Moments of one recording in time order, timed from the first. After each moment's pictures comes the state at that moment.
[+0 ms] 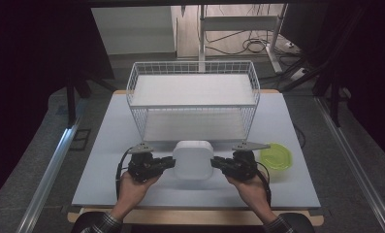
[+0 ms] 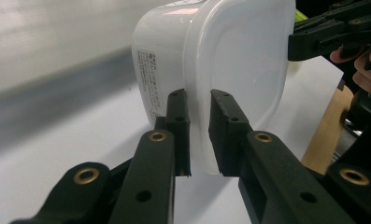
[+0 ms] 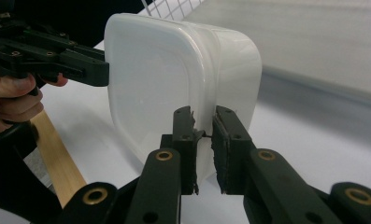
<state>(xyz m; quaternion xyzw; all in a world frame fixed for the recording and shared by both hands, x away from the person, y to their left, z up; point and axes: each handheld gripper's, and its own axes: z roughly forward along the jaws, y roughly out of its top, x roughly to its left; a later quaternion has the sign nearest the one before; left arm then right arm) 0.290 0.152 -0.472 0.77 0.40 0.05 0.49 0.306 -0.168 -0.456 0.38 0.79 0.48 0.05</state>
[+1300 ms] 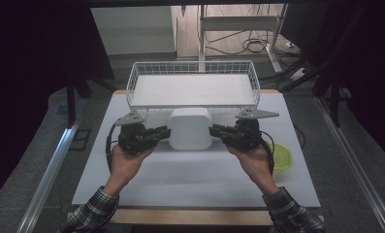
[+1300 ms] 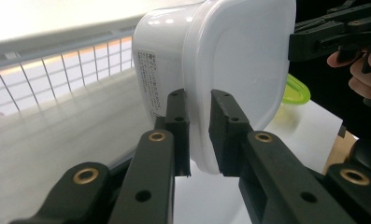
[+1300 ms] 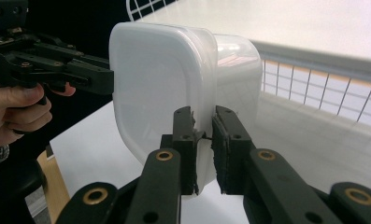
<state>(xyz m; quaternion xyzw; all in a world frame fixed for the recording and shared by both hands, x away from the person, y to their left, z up) 0.315 0.165 -0.385 0.75 0.38 0.12 0.53 0.340 -0.158 -0.369 0.33 0.77 0.53 0.09</state>
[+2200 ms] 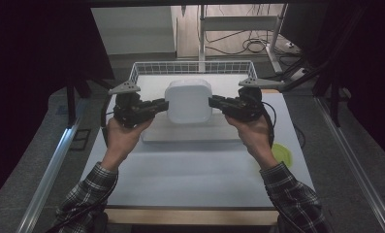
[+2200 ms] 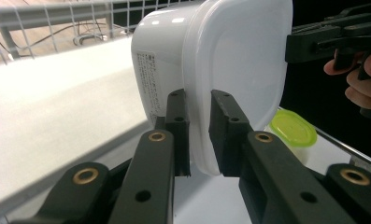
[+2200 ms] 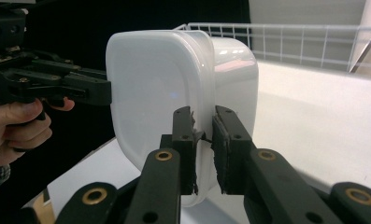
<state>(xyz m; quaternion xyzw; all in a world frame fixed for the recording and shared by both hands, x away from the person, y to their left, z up) 0.350 0.170 -0.324 0.74 0.38 0.14 0.54 0.380 -0.151 -0.313 0.33 0.75 0.57 0.11</state>
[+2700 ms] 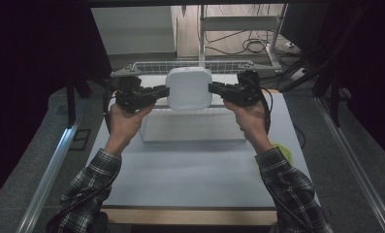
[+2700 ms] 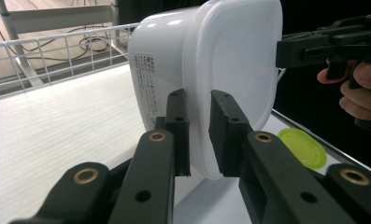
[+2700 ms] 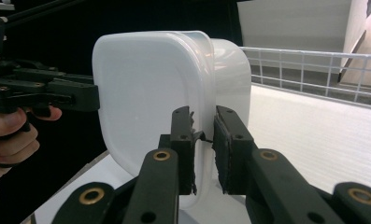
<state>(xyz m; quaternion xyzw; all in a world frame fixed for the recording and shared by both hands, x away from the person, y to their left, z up) 0.380 0.169 -0.309 0.73 0.39 0.14 0.54 0.415 -0.146 -0.302 0.36 0.74 0.57 0.10</state>
